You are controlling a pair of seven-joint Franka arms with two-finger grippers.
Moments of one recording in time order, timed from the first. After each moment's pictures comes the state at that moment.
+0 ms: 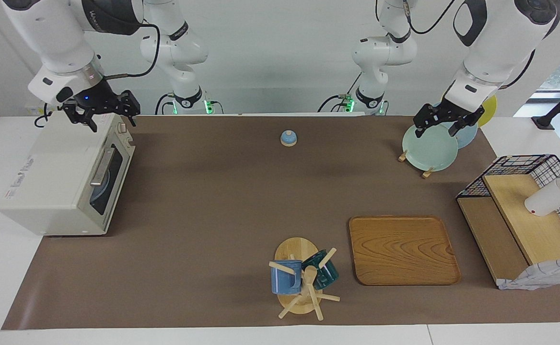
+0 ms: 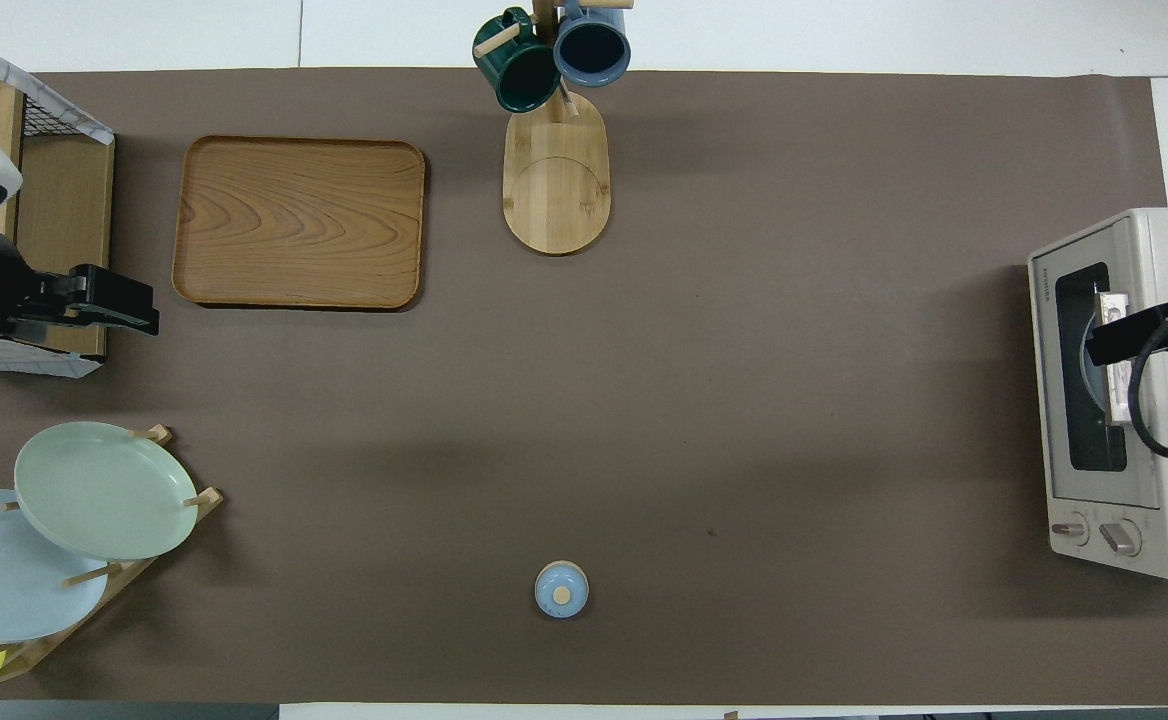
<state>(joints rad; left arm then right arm) -0.04 -0.01 -0.08 -1.63 -0.03 1.56 -0.09 -0.03 -0.03 -0.02 -1.62 -0.06 1.50 -0.24</state>
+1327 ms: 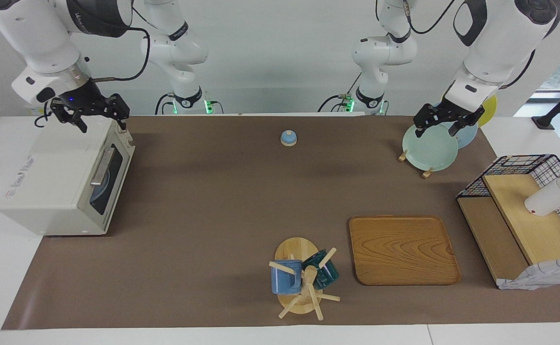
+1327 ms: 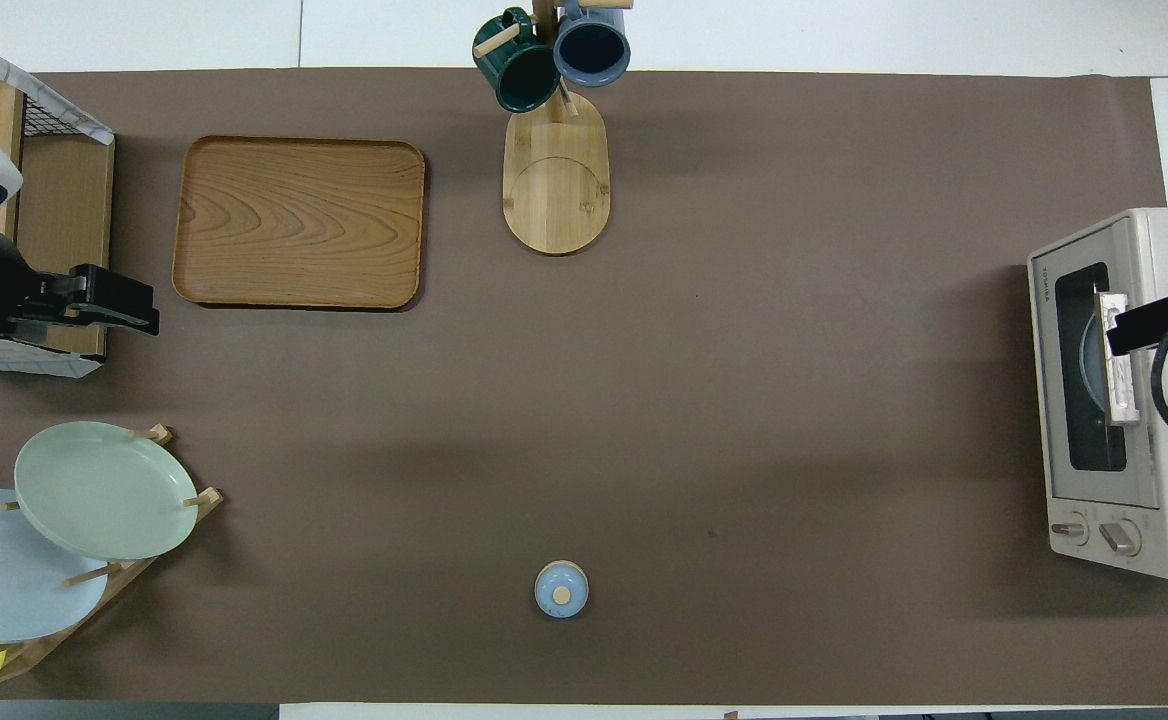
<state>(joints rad) -0.04 -0.01 -0.08 -1.63 -0.03 1.56 -0.09 -0.06 -0.02 -0.02 -1.62 -0.05 1.51 -0.19</state>
